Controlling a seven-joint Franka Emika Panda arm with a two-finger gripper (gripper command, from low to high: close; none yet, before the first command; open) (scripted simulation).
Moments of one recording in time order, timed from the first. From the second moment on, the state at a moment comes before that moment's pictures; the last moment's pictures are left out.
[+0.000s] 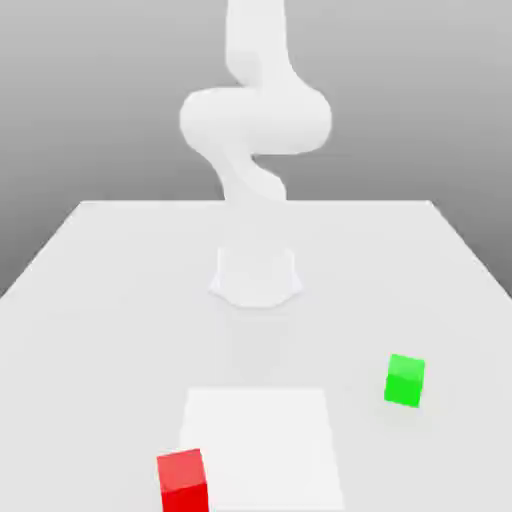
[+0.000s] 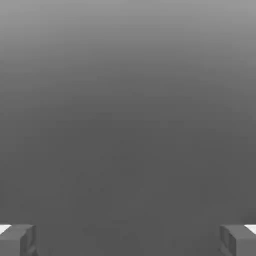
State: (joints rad) arm 0.02 -0.71 -0.03 -2.31 0.02 2.33 0.75
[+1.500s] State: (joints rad) arm 0.10 0.19 -0.13 -2.48 0.10 2.66 0.25
